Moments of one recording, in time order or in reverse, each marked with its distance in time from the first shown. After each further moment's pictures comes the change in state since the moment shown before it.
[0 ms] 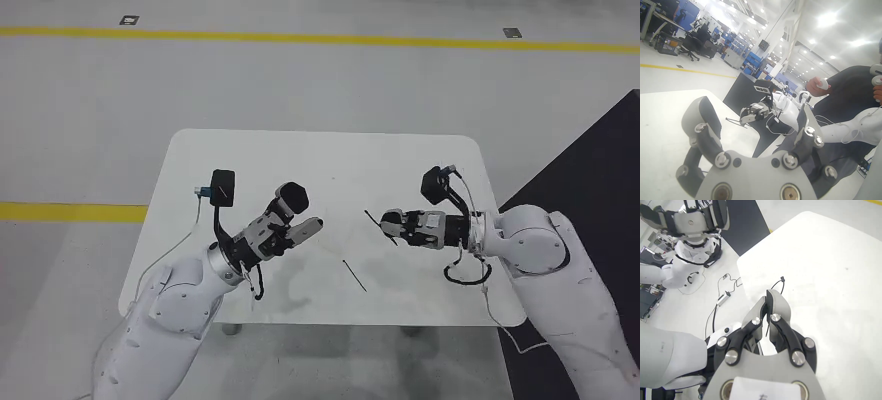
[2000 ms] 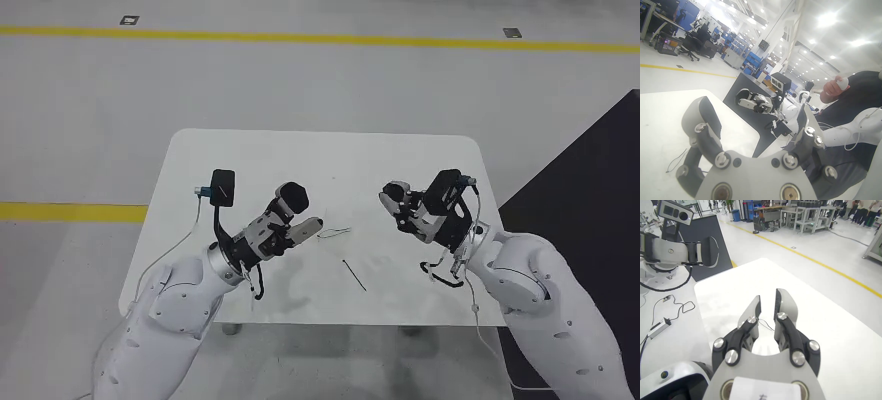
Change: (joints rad) left arm 0.000 0.000 0.000 0.000 0.000 0.000 0.000; right arm -0.254 -0.011 0.087 -0.339 -0.638 0.200 -0.639
